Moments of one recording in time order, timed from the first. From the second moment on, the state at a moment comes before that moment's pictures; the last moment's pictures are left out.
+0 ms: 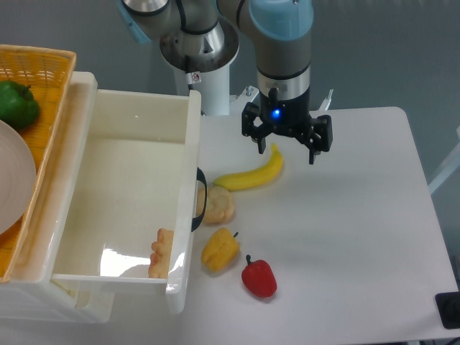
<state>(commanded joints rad) 2.57 -1.70 -1.55 -1.26 1.60 0.89</state>
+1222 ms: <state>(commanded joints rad) 2.58 -1.80 -1.67 -1.22 1.60 0.71</state>
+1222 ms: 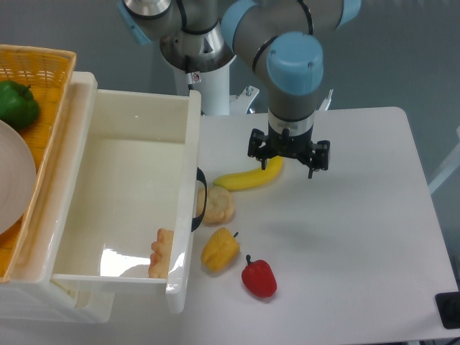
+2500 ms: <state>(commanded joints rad) 2.54 -1.99 -1.55 -1.21 1.35 0.50</state>
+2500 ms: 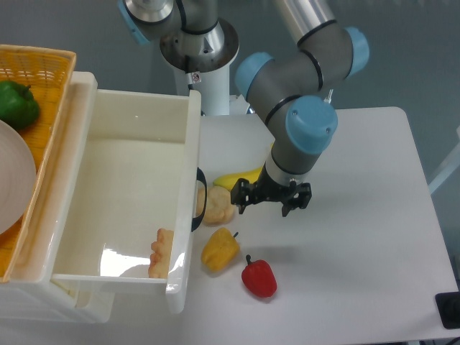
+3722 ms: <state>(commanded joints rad) 2.48 -2.02 -1.55 -1.22 1.35 0.50</state>
